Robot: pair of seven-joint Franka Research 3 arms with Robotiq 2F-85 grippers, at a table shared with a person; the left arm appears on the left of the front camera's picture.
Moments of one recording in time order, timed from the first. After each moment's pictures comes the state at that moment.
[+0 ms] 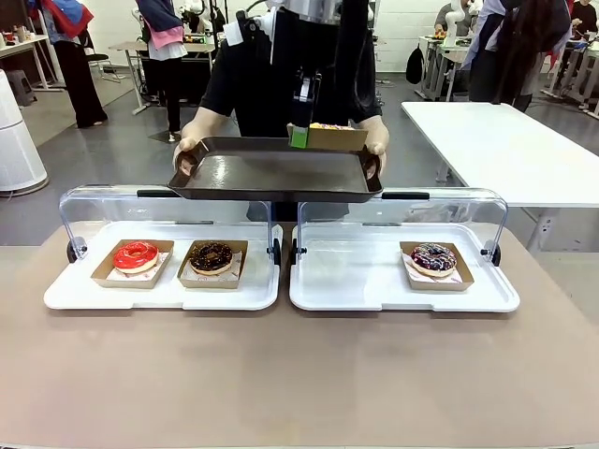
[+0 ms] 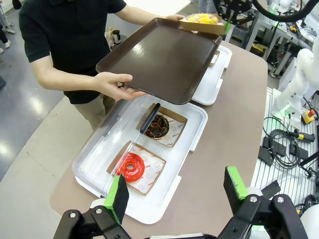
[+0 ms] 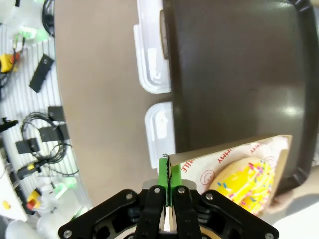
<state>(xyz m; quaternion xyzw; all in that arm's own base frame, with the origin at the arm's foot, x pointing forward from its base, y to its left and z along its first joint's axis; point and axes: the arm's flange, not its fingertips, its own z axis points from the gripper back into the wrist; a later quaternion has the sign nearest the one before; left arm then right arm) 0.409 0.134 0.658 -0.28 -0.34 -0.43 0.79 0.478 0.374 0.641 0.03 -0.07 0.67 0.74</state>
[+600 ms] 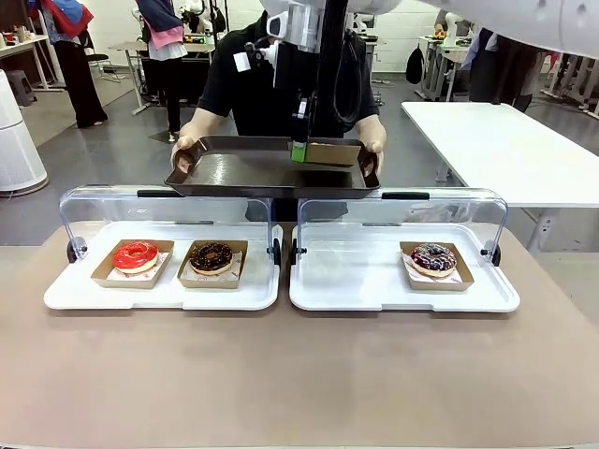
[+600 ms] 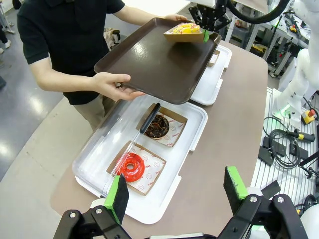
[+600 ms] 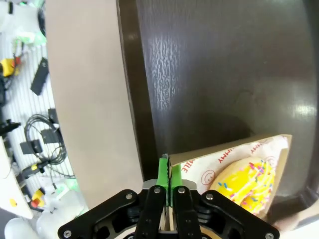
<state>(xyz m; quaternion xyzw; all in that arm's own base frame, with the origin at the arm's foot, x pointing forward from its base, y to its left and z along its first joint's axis) 0.409 0.134 0.658 -0.28 -0.34 -0.43 0.79 0.544 0.373 0.591 0.06 -0.03 0.66 0.75</state>
